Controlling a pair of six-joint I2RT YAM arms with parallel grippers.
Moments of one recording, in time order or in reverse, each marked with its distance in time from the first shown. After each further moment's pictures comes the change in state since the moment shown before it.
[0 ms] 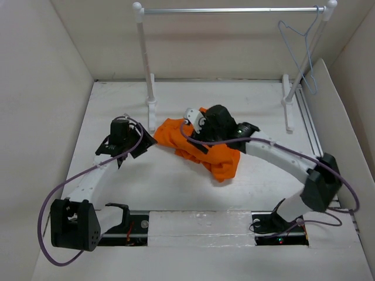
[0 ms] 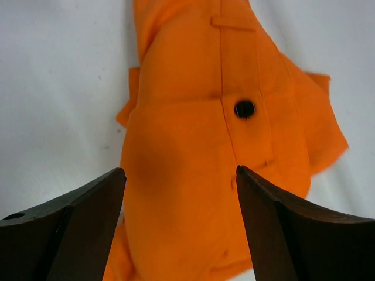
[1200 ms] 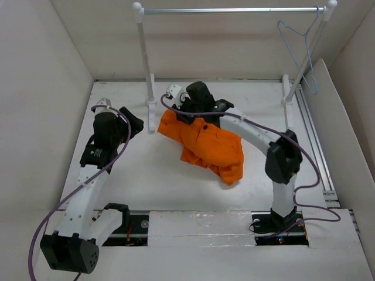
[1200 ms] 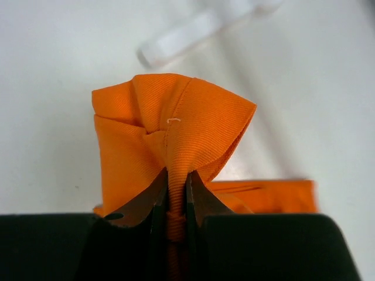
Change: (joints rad) left arm 0.003 -0.230 0.161 -0.060 -0.259 0.049; right arm -0.071 0.577 0.567 0.023 -0.151 0.052
